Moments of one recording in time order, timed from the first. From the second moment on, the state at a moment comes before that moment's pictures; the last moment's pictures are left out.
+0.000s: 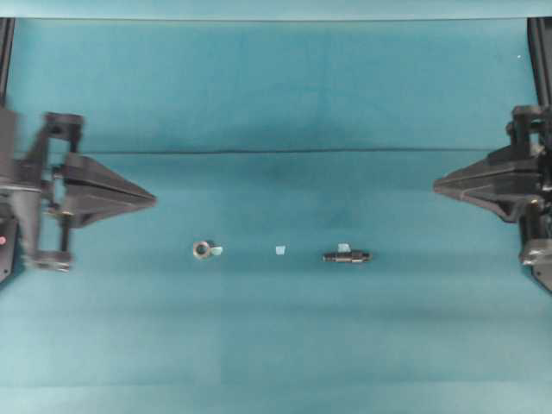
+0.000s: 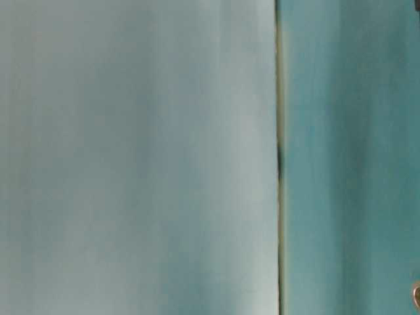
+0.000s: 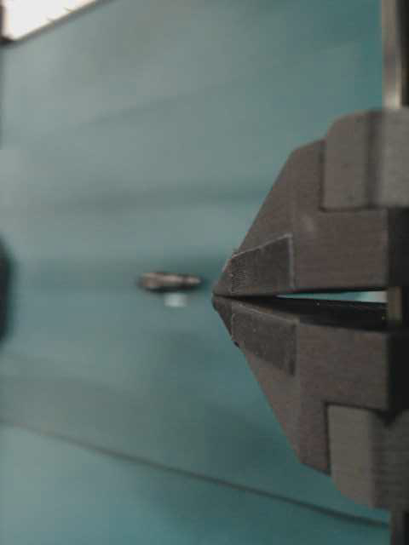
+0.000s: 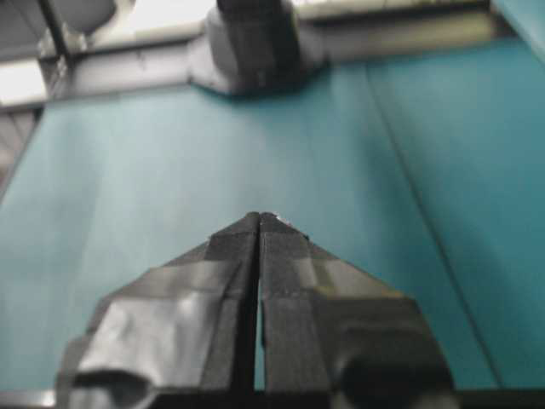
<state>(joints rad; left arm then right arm) 0.00 -0.68 0.96 0.01 0.05 -0.04 -0.03 -0.94 1.12 0.06 0.01 0.09</state>
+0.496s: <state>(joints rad) 0.00 -0.48 0.86 0.01 0.23 -0.04 -0.03 -0.62 1.00 0.06 0.26 0.11</state>
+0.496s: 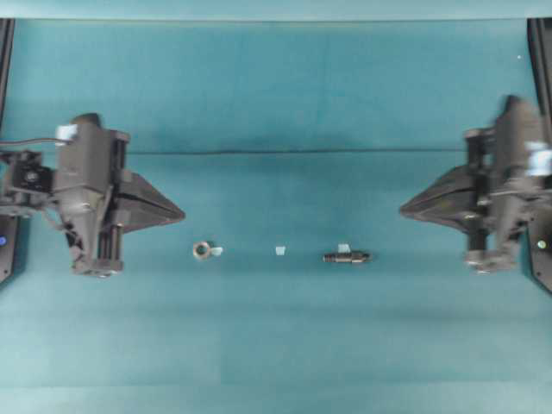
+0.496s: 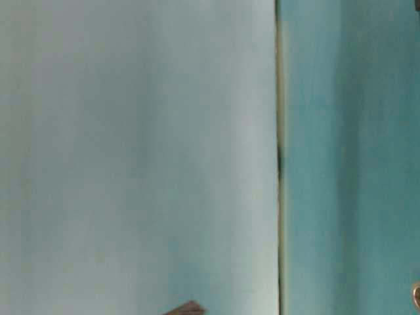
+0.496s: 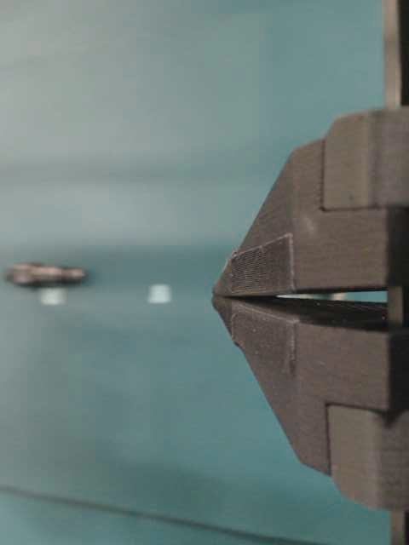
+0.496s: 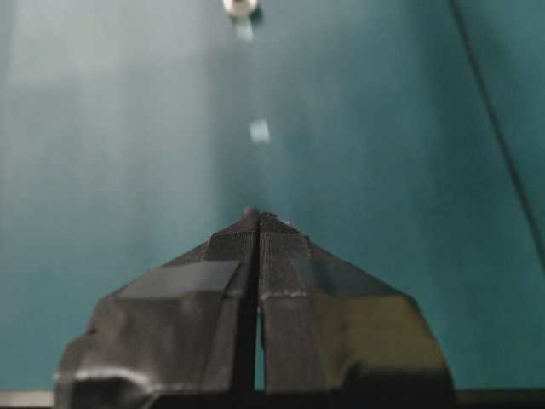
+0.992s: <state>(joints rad) -0.01 -0.26 0.73 0.02 0.44 -0.04 -0.01 -0.28 0.79 0.05 0.53 0.11</state>
